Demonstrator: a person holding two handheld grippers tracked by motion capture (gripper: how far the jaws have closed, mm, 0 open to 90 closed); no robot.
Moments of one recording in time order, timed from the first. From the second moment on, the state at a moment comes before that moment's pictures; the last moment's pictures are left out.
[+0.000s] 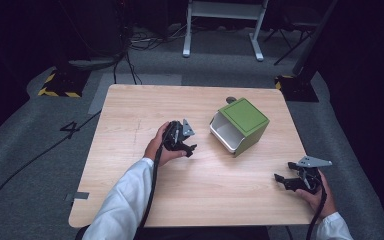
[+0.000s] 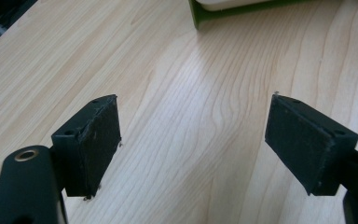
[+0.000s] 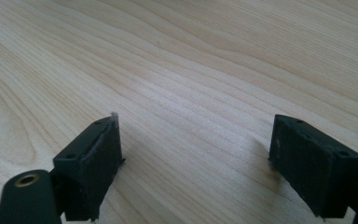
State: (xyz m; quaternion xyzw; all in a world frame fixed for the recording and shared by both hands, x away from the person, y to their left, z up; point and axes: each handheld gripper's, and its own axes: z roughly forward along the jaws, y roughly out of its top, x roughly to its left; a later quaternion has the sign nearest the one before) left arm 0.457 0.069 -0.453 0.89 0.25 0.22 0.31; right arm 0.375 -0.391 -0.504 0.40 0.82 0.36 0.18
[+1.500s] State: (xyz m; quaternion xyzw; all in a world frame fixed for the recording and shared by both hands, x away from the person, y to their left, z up) left arm 0.379 0.201 -0.477 0.89 0.31 0.24 0.23; right arm 0.375 -0.391 -0.504 0.40 0.82 0.36 0.18
